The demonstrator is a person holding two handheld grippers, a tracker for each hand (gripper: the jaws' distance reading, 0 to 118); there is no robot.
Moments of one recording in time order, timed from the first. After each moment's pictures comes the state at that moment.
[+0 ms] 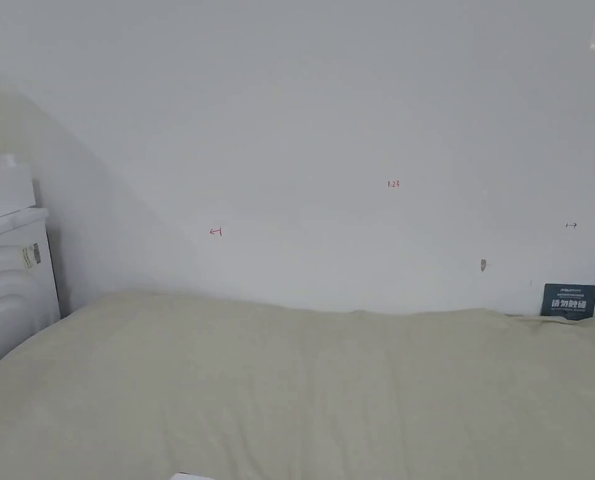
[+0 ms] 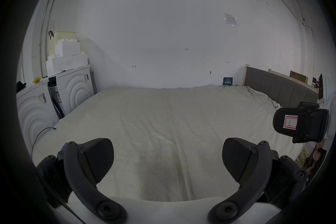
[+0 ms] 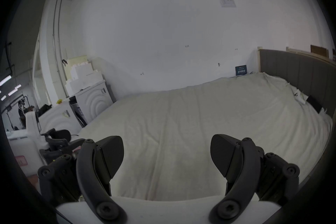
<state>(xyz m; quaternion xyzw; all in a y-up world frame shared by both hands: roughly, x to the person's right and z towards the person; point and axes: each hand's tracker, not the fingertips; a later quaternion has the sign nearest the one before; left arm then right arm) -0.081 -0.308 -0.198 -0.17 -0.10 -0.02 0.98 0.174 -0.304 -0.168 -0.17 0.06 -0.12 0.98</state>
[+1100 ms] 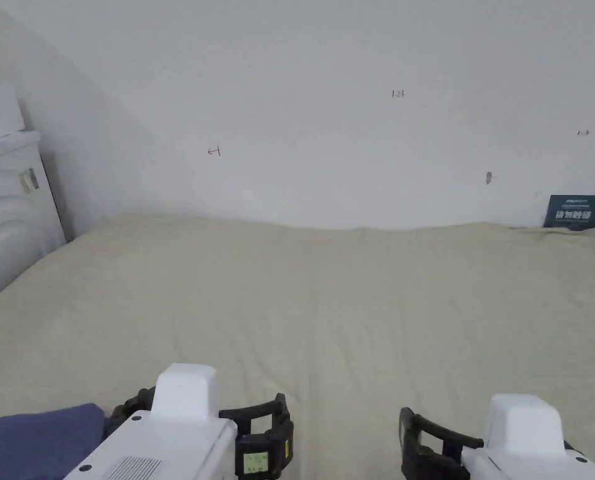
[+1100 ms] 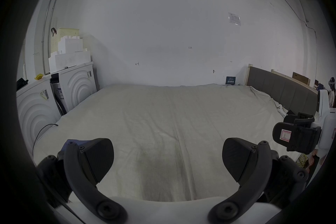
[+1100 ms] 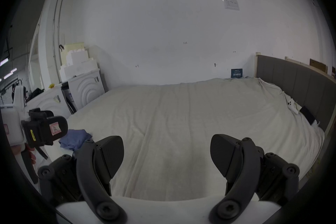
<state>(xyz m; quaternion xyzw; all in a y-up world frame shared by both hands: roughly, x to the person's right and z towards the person) -0.088 -0.310 -0.200 -0.18 -0.08 -0.01 0.98 0.185 -0.327 -0.169 -0.18 0.03 -0.04 0.98</state>
